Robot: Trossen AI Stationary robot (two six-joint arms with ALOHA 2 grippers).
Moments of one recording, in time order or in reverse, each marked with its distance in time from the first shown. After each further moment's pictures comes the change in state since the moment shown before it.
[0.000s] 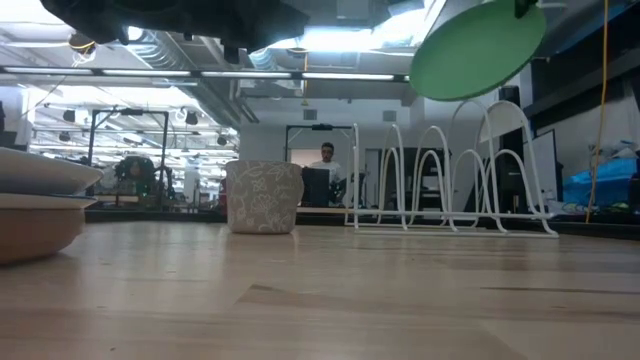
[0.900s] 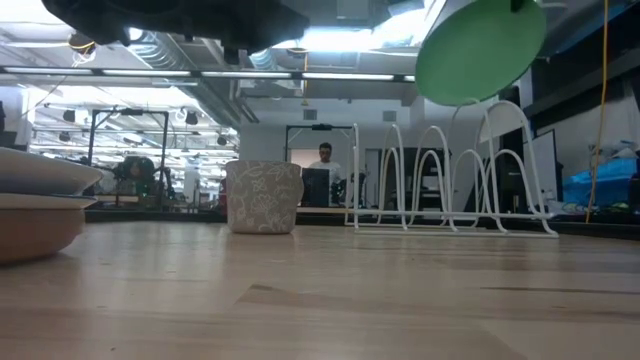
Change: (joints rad) left arm 0.018 0.000 -0.001 0.001 0.000 0.000; right arm 0.000 0.065 0.089 -0.008 0.079 -0.126
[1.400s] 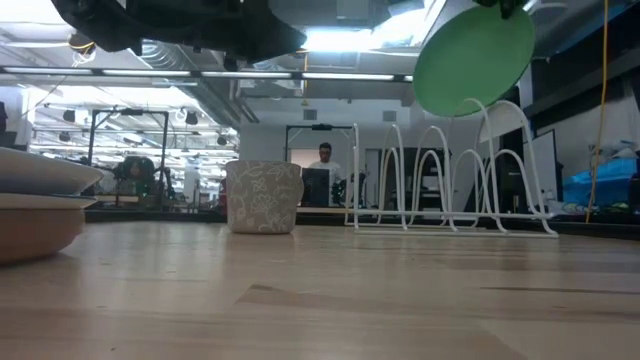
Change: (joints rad) left arm 0.103 0.000 0.000 0.004 0.000 0.033; right arm 0.000 0.068 0.001 0.001 0.028 0.023
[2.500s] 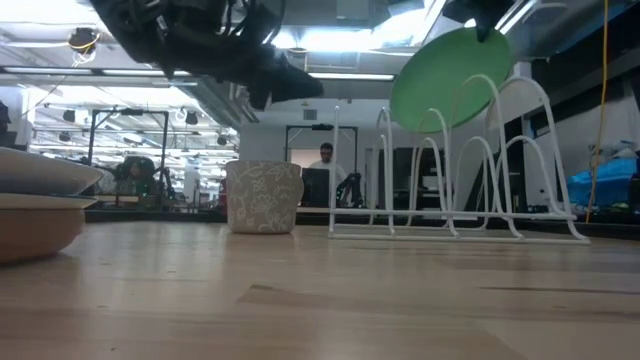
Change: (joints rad) left arm 0.188 0.103 0.109 -0.273 0.350 0.569; right arm 0.001 0.107 -0.001 -0.004 -0.133 0.079
